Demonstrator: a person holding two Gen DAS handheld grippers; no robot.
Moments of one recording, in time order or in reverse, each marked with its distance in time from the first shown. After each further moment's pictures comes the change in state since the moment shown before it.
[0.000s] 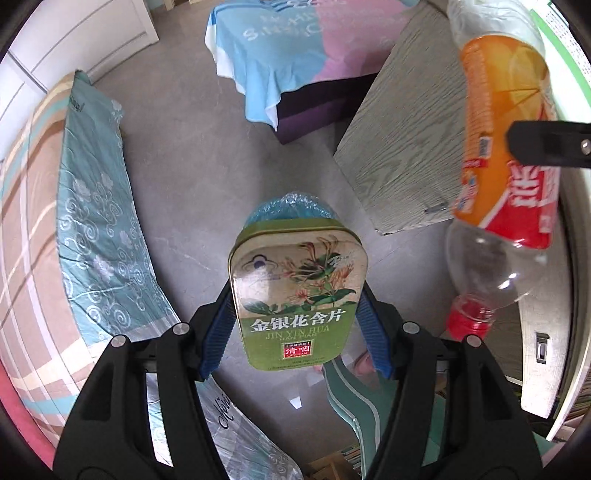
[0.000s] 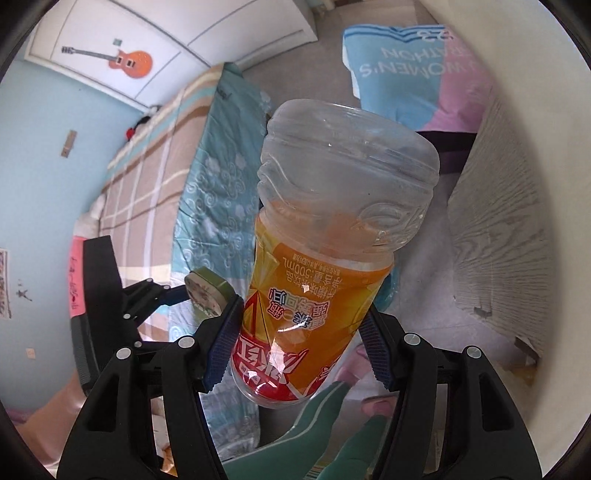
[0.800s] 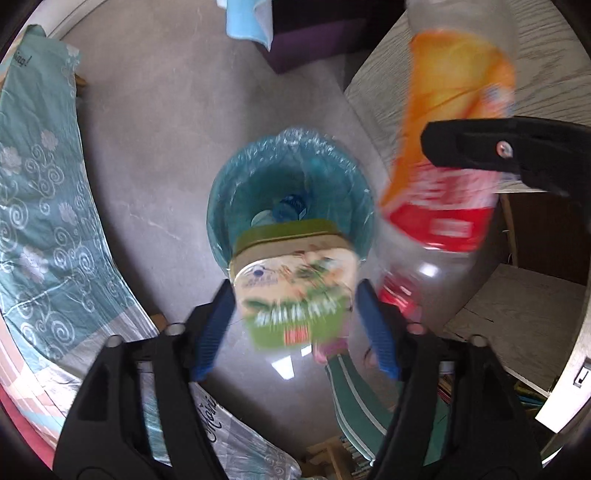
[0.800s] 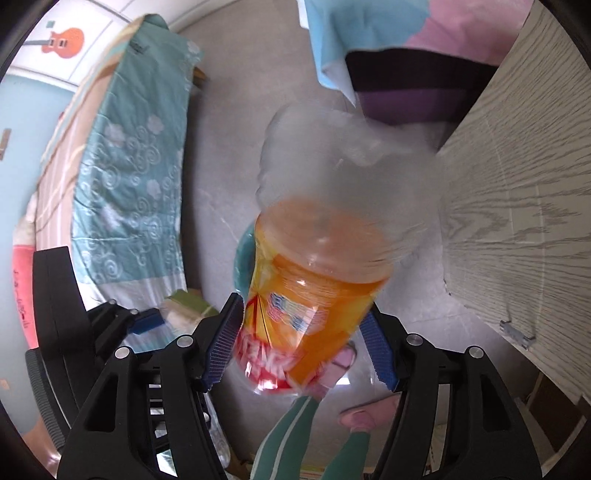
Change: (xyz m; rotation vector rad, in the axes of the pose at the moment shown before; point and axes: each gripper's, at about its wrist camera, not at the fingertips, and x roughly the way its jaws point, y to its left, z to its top) left arm 0.188 0.017 0.014 -0.012 0.216 -0.031; right arm 0.222 -0.072 0.018 0.087 0.150 -0.178
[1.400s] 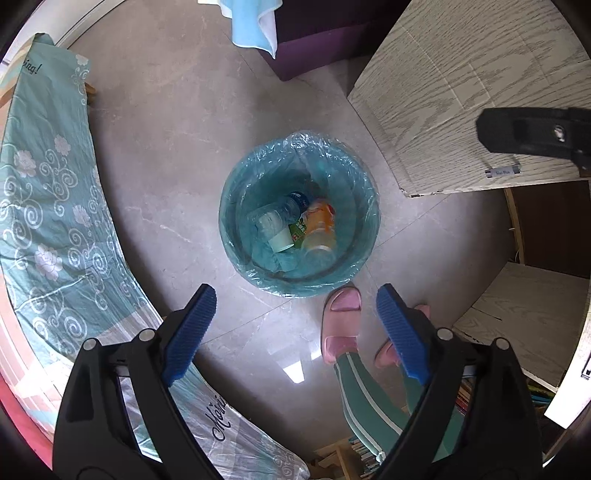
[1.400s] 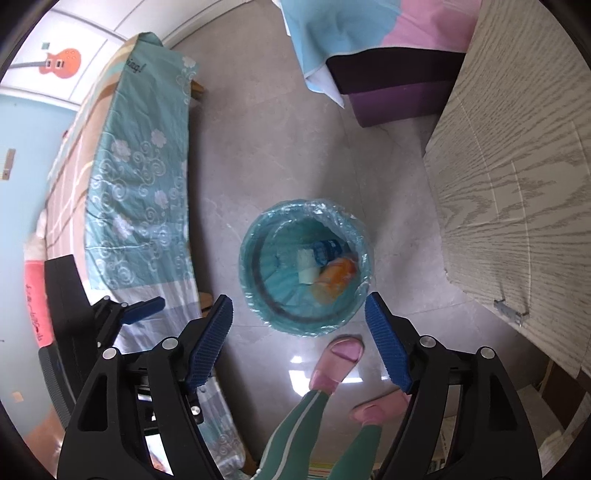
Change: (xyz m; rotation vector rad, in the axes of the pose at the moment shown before) left arm -0.021 -0.002 -0.012 0.011 -0.042 0.025; right arm -0.038 -0.018 -0.018 0.053 -0.033 0.065
